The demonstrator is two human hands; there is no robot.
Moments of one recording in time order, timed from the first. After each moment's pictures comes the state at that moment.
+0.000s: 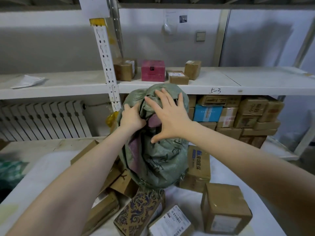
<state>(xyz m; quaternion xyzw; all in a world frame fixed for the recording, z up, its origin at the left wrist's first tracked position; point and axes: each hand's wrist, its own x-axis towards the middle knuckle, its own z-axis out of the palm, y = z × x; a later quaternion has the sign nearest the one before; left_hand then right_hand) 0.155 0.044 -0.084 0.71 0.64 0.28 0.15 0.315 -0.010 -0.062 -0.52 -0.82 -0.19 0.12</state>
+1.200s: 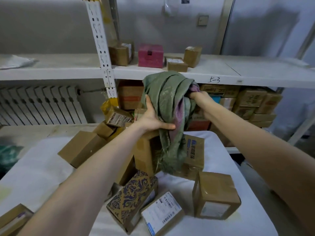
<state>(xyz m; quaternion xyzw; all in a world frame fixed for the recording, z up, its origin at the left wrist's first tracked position) 0.205 0.019 -0.118 0.68 0.51 0.28 0.44 0.397 0.012 -0.071 -0.62 -0.45 0.41 0.48</state>
